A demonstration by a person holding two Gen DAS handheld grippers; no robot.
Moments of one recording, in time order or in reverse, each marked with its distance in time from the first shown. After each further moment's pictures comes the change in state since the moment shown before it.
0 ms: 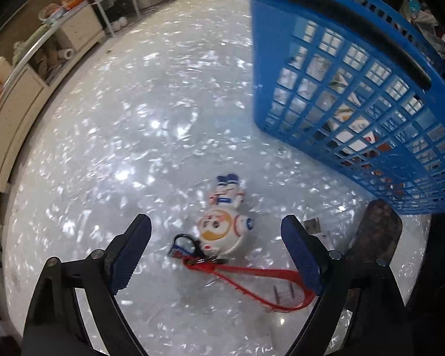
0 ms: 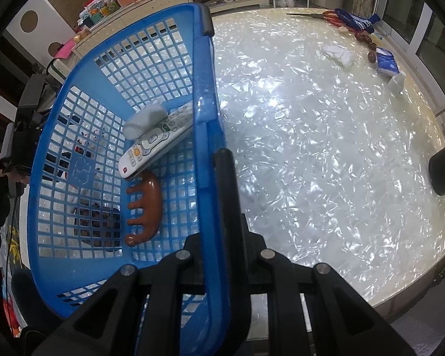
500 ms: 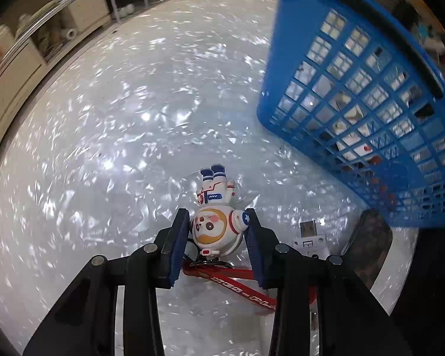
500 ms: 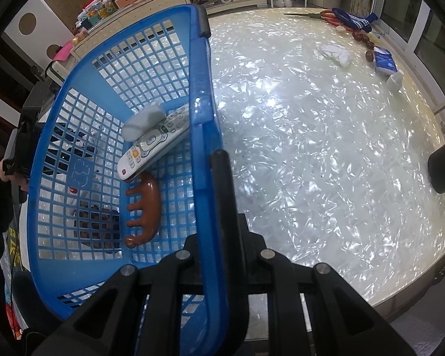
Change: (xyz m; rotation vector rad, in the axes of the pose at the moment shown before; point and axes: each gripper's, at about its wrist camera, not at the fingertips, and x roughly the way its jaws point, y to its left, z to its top) left arm 0.004 0.013 -0.013 -0.144 -0.023 -0.062; right arm 0.000 0.000 -0.001 0.010 -0.005 -0.003
